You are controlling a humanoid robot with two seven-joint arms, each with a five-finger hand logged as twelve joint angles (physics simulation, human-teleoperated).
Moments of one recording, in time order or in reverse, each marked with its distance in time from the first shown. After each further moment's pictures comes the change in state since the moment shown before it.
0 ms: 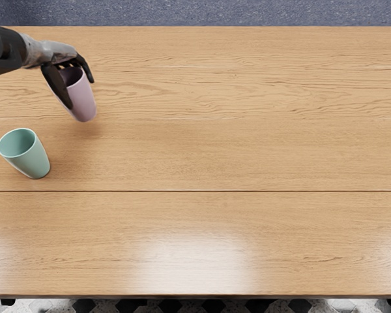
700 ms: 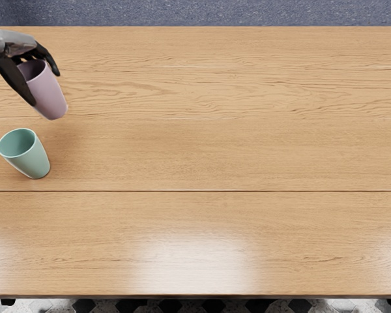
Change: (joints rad) left arm -0.138 0.255 0.103 -0.225 -0.056 -0.003 -0.003; right arm 0.000 0.000 0.000 0.000 0.000 0.000 0.000
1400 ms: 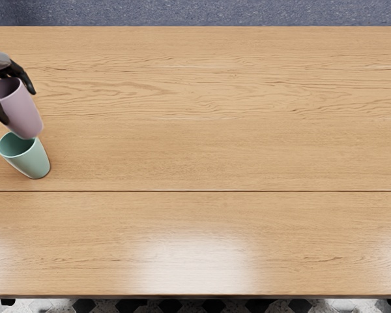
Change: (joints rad) left arm -0.111 0.118 0.185 -0.119 -0.046 -0.008 -0.002; right arm 0.000 0.000 0.000 0.000 0.000 0.000 0.000
